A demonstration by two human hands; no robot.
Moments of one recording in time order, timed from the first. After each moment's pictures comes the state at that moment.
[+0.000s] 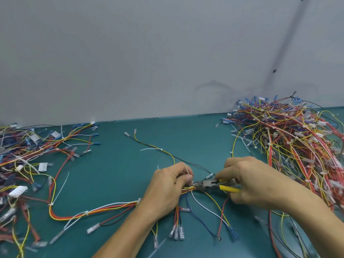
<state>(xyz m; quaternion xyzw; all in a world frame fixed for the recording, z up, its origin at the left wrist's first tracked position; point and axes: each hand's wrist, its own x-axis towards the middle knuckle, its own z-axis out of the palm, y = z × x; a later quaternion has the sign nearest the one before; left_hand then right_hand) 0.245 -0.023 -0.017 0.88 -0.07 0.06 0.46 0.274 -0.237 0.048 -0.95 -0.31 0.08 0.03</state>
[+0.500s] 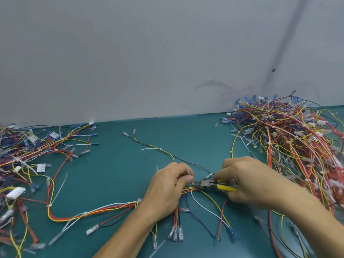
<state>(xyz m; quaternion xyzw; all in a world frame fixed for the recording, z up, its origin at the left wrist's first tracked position) 0.244 -0.023 -0.015 0.90 -0.10 0.08 0.42 0.278 -0.235 0.041 -0.94 -0.33 0.06 0.01</state>
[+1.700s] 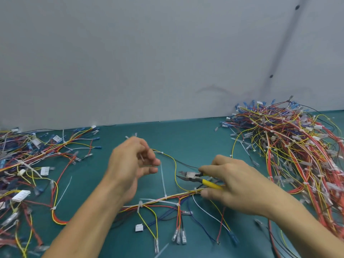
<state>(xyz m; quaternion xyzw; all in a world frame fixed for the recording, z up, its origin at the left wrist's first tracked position) 0.245 0.025 0.046 0.60 0.11 0.11 0.78 0.258 -0.205 0.052 -0.95 -0.31 0.03 0.07</state>
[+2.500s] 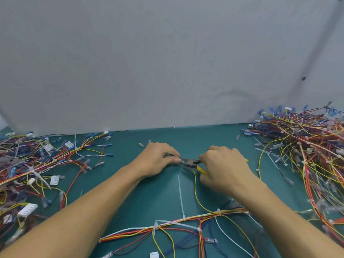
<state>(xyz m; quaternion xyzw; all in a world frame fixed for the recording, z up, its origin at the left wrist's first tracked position) 0.354 0.076 -0.003 0.94 -0.13 0.05 0.31 0.335 -0.128 0.028 -0.96 -0.24 -0.10 -0.03</state>
